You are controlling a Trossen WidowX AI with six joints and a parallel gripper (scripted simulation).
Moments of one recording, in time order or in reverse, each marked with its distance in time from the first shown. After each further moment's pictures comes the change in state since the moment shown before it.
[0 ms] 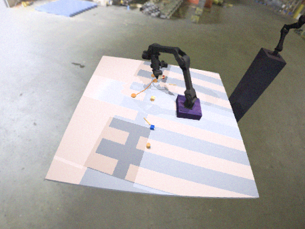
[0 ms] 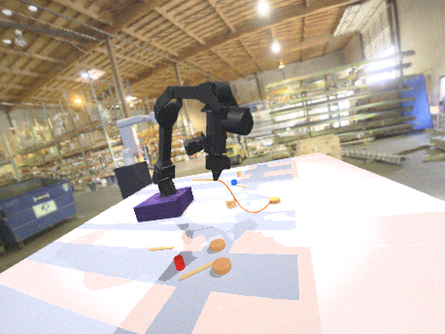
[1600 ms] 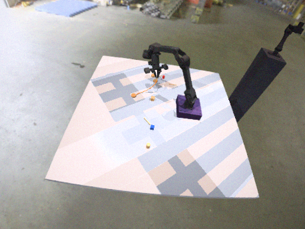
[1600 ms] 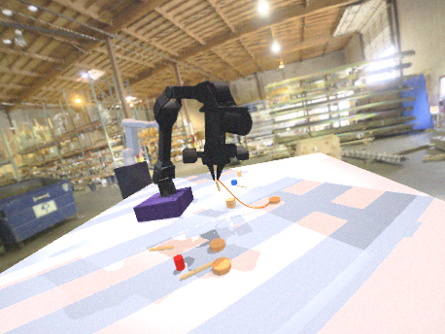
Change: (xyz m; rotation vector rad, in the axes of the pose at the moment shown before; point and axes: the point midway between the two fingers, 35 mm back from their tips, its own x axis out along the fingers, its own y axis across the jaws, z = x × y) arm -0.001 0.003 0.000 -1.660 0.040 0.010
